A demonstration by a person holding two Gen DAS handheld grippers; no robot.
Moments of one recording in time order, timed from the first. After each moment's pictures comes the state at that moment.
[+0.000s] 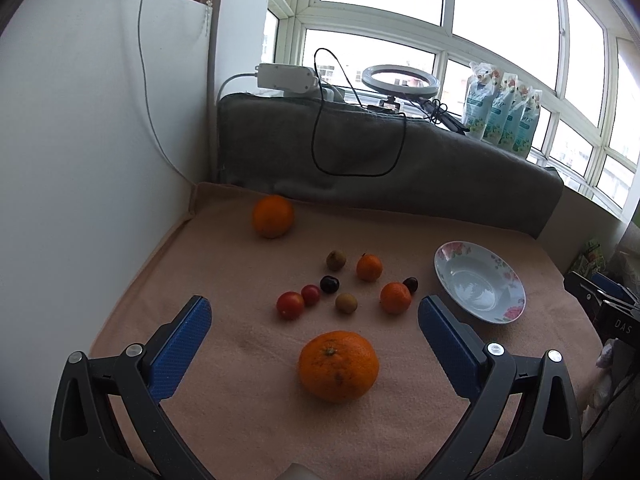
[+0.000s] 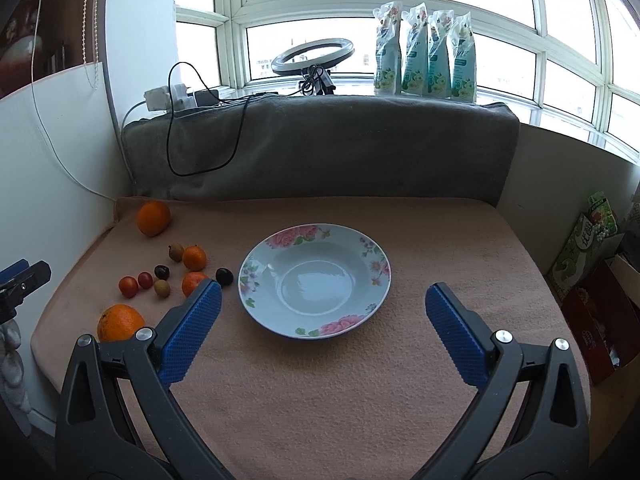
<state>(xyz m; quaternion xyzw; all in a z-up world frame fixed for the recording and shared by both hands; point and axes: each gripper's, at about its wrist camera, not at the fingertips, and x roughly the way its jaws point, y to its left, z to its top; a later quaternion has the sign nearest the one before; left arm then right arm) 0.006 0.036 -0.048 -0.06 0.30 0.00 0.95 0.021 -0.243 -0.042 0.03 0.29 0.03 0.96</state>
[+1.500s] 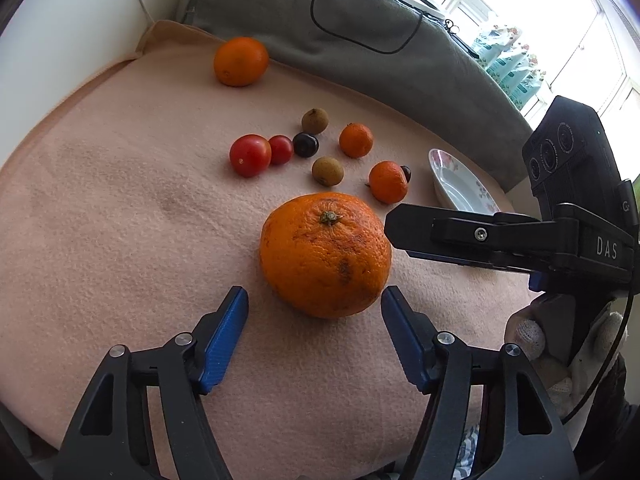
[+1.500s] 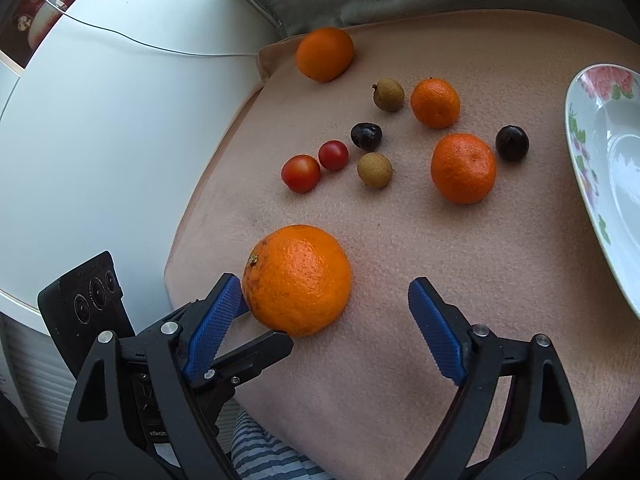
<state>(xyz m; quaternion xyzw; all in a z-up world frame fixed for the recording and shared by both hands) 0.028 0.048 -0.151 -0.18 0.44 -0.11 0.87 0.122 -0.083 -0.139 0.13 0.53 0.35 0.76</state>
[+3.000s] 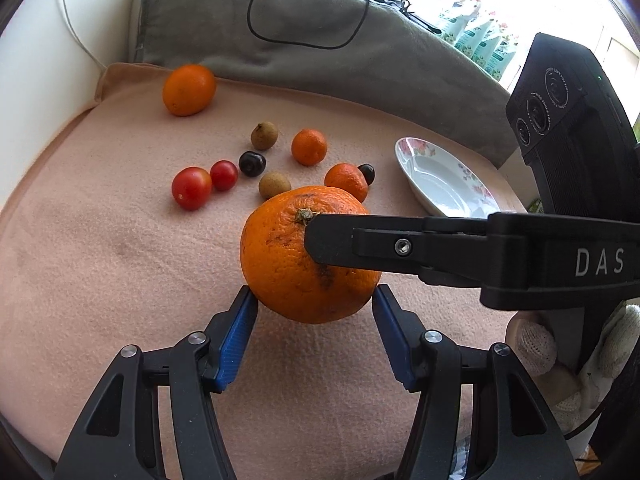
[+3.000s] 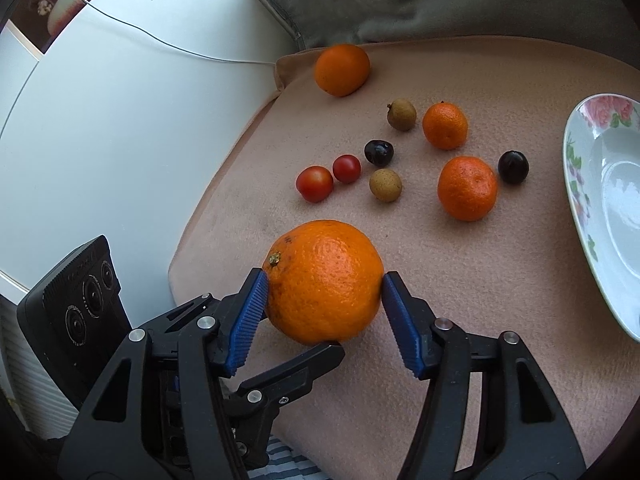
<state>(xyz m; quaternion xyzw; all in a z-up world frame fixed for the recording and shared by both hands) 0.035 0.003 -0.131 -0.11 0.43 -0.14 0.89 0.109 -0.085 -0.124 0.11 0.50 0.36 0.78</state>
